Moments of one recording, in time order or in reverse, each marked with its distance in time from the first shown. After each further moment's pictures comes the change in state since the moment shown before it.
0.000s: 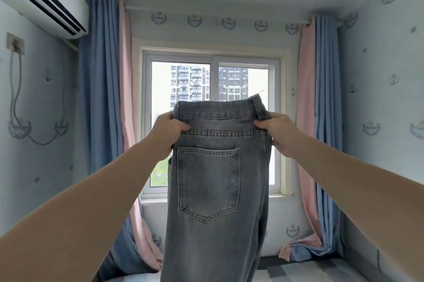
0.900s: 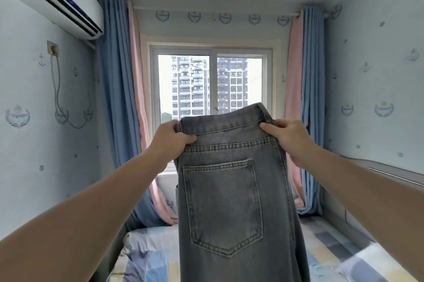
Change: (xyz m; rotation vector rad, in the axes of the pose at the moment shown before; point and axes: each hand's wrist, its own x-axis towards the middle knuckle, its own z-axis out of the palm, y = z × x) left_hand -0.272 0.081 -0.022 0.324 0.017 0.035; right_hand -0.271 -0.080 -0.055 -0.113 0.084 -0.048
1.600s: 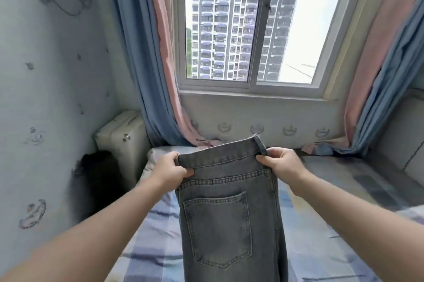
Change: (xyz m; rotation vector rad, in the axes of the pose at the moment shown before) left_hand 0.098 -0.460 -0.016 0.143 -0.129 -0.524; right_hand 0.058 0.389 0.253 -0.211 -0.282 0.467
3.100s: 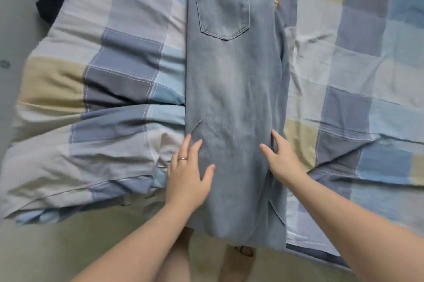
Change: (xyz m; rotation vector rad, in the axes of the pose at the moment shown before) left_hand -0.119 -0.527 0.315 0.515 -0.101 -0.436; right_hand -0.053 0.605 0.189 -0.521 -0.509 0.571
